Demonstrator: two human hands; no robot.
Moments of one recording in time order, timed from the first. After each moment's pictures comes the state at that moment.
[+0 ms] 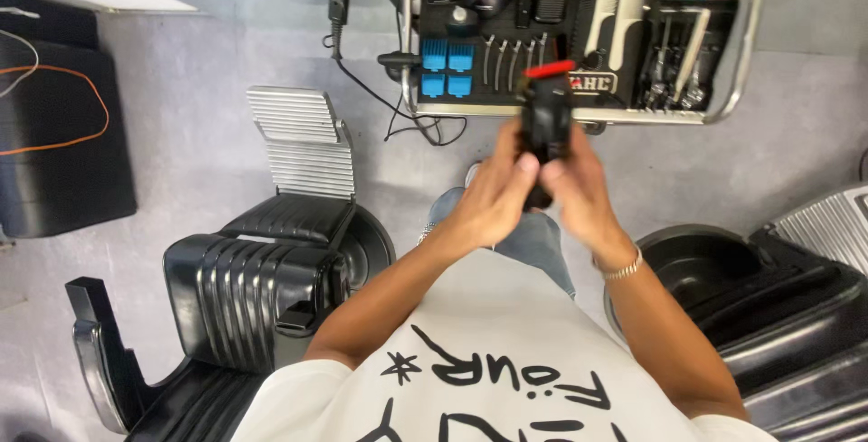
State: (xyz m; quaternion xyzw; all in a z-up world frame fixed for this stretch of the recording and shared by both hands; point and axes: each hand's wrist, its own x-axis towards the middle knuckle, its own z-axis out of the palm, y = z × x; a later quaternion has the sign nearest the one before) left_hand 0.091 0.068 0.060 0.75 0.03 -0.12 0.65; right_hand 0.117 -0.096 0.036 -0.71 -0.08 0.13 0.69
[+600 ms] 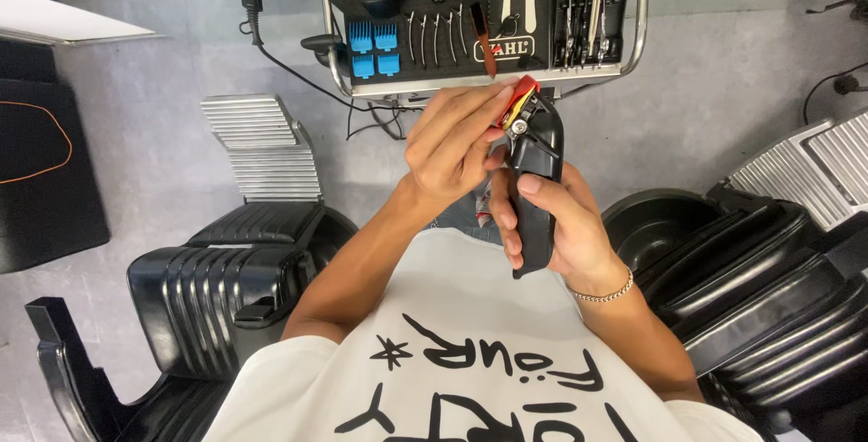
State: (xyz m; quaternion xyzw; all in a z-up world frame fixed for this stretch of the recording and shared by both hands) left_hand 0.098 -0.021 0.113 0.79 -0.22 0.29 0.50; right_hand 0.052 -0.197 0.146 -0.34 0.07 0.35 0.87
